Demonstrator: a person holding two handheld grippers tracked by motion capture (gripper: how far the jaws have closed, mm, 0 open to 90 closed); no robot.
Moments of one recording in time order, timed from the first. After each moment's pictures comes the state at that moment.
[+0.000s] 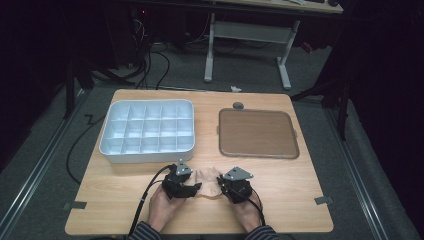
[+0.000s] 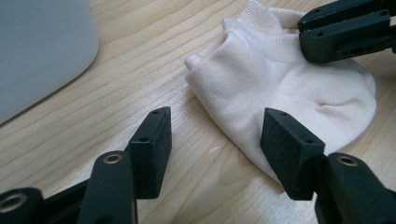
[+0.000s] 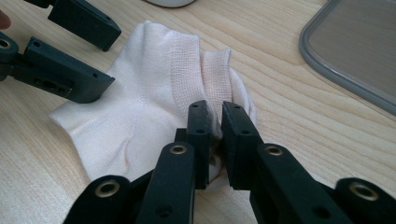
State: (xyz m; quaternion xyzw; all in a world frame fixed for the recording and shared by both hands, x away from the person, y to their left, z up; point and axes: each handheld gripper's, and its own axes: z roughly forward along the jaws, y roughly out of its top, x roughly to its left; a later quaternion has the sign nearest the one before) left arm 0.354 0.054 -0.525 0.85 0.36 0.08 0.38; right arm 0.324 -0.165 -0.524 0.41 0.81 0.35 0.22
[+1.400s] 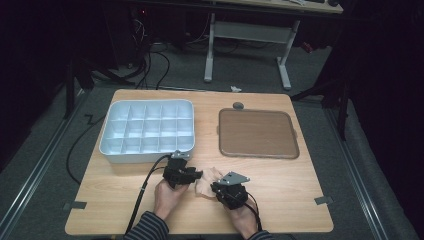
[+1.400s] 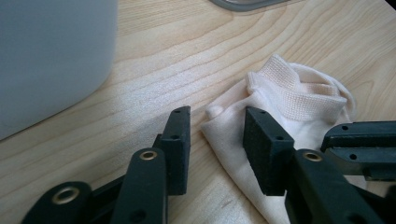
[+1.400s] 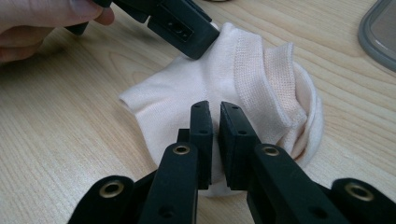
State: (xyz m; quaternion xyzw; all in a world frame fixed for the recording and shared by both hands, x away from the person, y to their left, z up) left arm 0.392 0.056 -0.527 0.81 0.42 0.00 0.41; right arm 0.311 -0.152 -0.524 0.40 0.82 0.37 0.17
